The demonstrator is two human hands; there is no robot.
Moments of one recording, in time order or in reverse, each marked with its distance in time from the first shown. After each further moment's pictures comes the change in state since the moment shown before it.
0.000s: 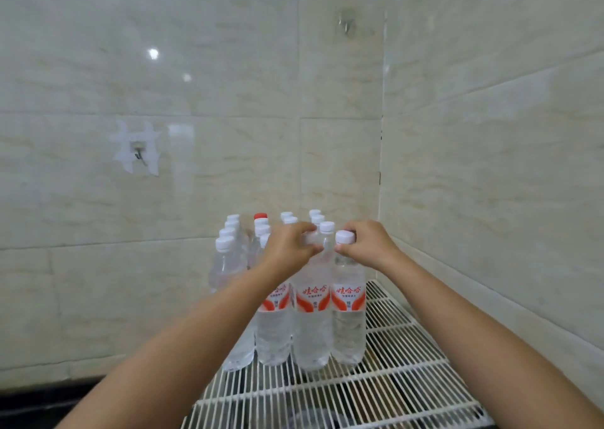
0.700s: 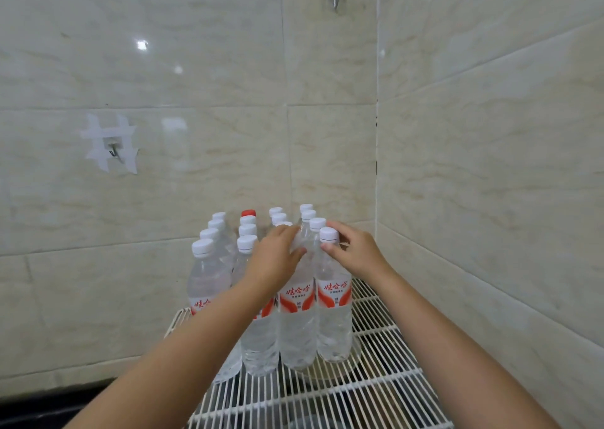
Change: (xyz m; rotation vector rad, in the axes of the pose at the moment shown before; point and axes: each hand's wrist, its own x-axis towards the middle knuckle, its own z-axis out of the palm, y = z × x) left_hand 0.020 -0.021 0.031 0.262 0.004 0.078; right_hand 0.024 0.046 0.038 0.323 0.063 -0.116
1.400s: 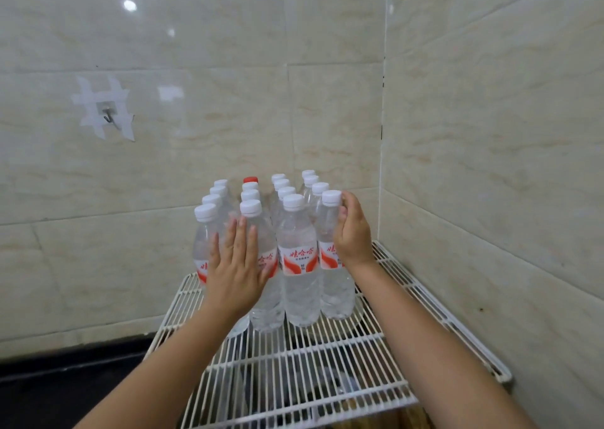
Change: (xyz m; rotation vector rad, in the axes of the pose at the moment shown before) left_hand -0.062 -0.105 0.060 0.555 0.506 0.225; right_hand -0.012 0.020 0.049 0.067 0.360 -0.055
